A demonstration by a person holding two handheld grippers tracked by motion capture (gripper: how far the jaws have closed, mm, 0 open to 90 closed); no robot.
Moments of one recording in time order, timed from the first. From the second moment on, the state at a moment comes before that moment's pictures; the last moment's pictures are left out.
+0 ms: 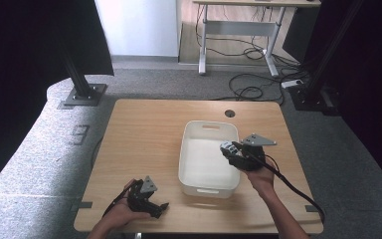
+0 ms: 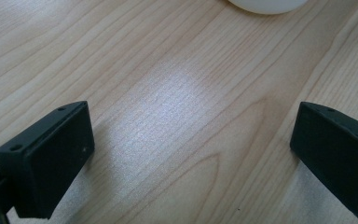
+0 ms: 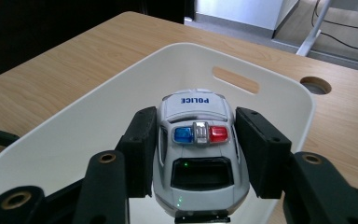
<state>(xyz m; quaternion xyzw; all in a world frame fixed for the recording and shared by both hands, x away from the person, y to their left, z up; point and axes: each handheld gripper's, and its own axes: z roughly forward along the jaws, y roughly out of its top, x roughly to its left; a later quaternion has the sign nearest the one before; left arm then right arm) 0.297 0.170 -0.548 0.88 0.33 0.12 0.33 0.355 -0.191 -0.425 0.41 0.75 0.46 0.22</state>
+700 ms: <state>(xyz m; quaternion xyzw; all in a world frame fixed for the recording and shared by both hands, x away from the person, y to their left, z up) 0.297 0.170 -0.548 0.88 0.33 0.12 0.33 0.365 -0.149 -0.420 0.40 0.76 0.46 0.21</state>
